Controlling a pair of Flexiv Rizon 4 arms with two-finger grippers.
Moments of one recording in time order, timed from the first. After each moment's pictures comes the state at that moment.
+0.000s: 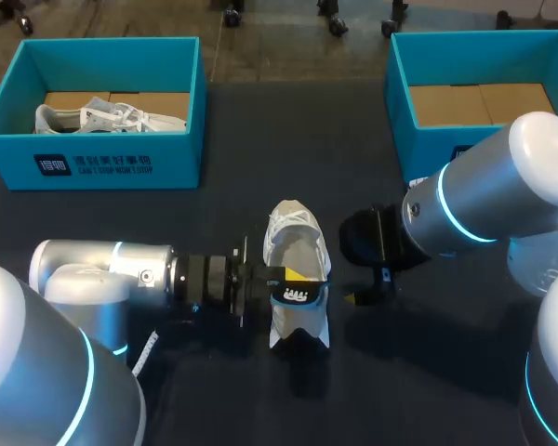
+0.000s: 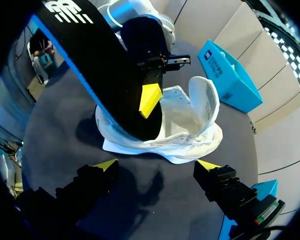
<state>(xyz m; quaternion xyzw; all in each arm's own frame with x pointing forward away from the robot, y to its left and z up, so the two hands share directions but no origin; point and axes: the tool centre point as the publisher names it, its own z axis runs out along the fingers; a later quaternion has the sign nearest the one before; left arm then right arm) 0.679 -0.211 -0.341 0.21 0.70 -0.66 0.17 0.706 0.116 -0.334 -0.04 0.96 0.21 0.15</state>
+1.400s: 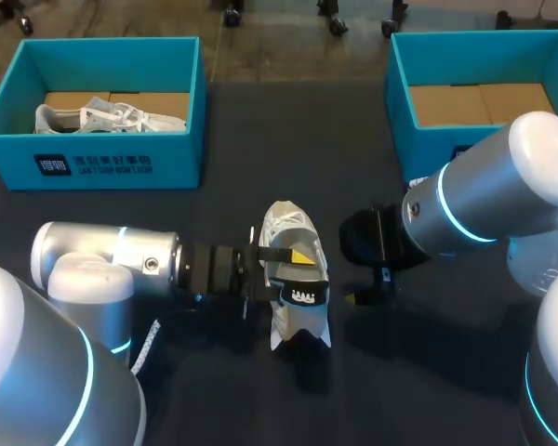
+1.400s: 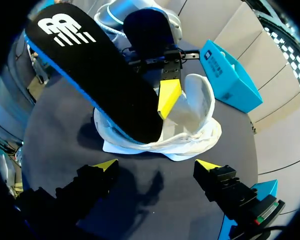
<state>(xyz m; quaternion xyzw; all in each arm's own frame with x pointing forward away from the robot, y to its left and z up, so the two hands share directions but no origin) 0.679 -0.218 -0.324 0.23 0.71 -0.64 0.17 0.706 0.117 -0.334 -0.04 0.96 0.21 0.15</state>
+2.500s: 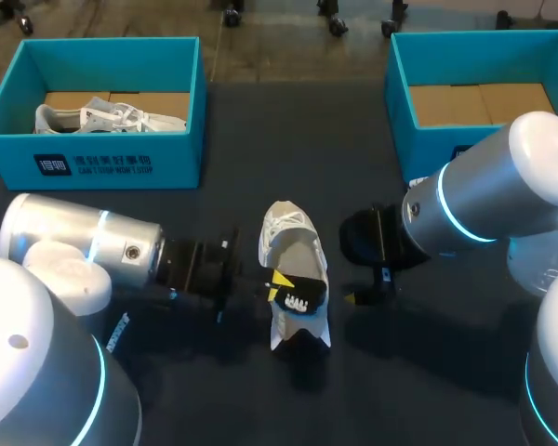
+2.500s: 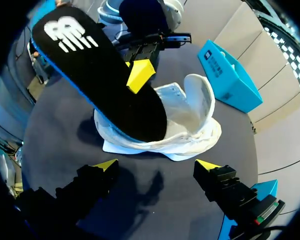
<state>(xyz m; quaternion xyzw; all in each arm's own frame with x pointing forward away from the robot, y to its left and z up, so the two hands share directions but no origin) 0.662 -0.183 -0.328 0.25 0.77 -0.57 0.13 0.706 0.117 -0.334 -0.04 0.96 0.21 0.15</state>
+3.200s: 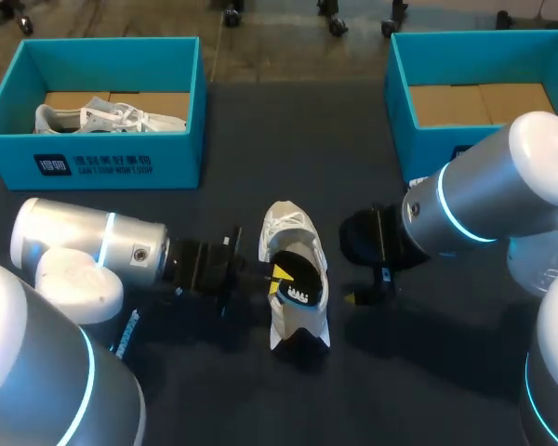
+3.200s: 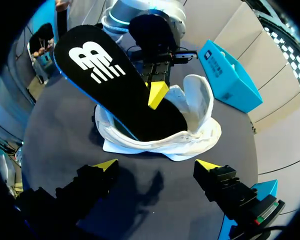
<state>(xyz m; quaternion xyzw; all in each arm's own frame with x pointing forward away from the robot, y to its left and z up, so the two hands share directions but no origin) 0.693 -0.186 -0.357 0.26 0.77 -0.55 0.17 0.706 0.117 -0.334 -0.04 0.96 0.21 0.15</state>
